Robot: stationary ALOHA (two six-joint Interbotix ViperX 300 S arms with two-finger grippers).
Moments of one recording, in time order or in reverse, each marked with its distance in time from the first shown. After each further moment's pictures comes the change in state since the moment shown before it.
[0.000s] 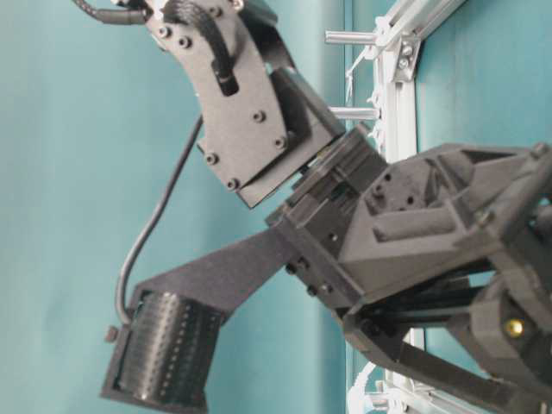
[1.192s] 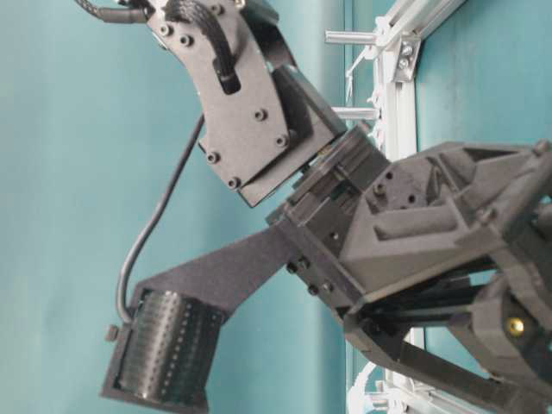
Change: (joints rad) left arm -0.060 -0.199 0.126 -0.003 0.163 -0.118; right arm 0.000 0.000 0.002 0.000 0.000 0.000
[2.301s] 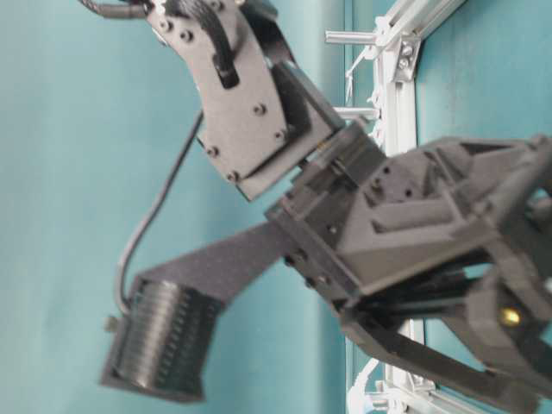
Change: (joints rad) left arm 0.000 -0.086 0.000 0.020 -0.008 0.078; right arm -0.012 -0.026 0.025 -0.005 -0.018 -0.003
